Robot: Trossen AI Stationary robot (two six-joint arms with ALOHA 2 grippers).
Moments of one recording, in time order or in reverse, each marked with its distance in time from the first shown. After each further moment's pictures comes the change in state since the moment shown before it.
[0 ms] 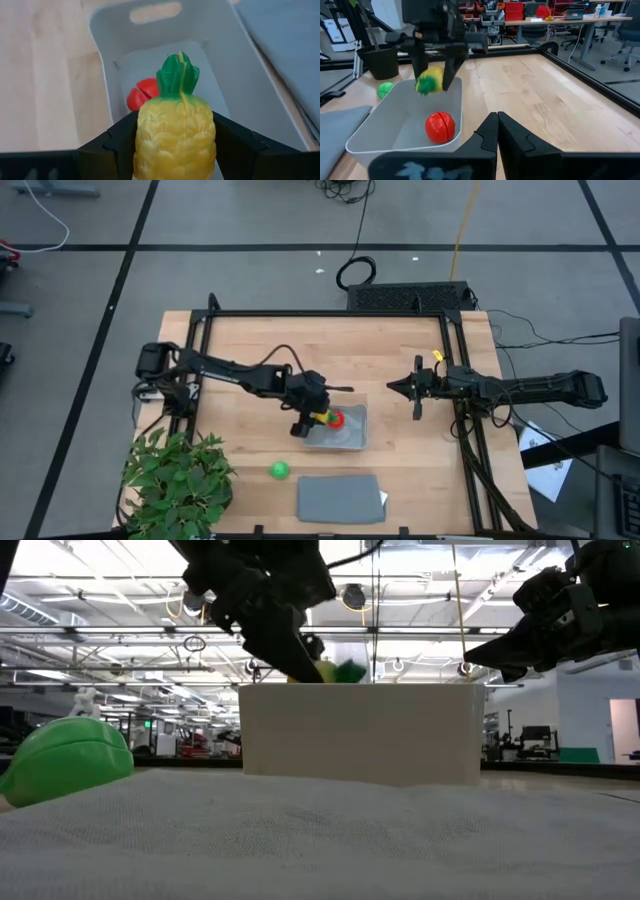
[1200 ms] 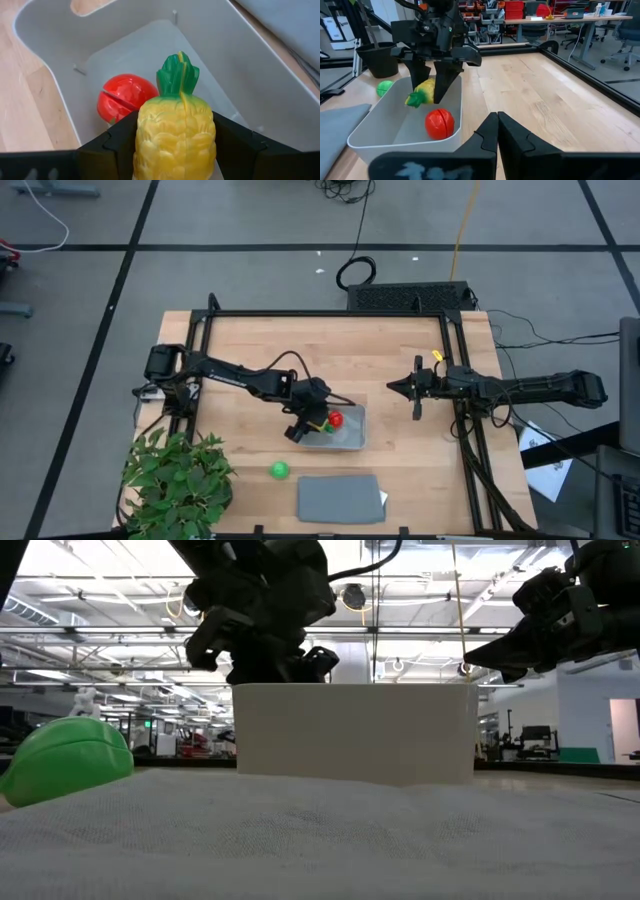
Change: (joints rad) left arm -0.013 0.069 0.005 -0.024 0.059 0.263; right arm 0.000 0.006 0.000 0.000 0.000 -0.003
